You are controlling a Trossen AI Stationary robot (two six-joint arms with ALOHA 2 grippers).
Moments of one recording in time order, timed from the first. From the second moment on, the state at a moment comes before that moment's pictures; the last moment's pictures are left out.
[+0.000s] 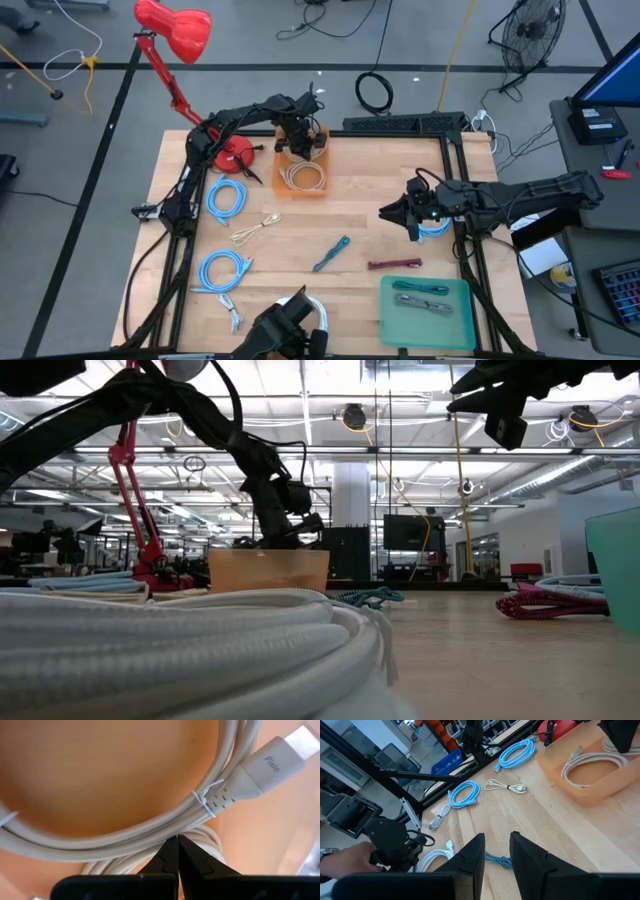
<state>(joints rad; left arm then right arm) 0.76 2.28 1.84 -0.95 0.39 -0.67 0.11 0.78 0.62 -0.16 0.08 0.67</state>
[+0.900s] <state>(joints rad) 0.76 2.28 2.14 -0.90 0.41 -0.59 0.14 0.78 0.62 -0.16 0.09 0.67</state>
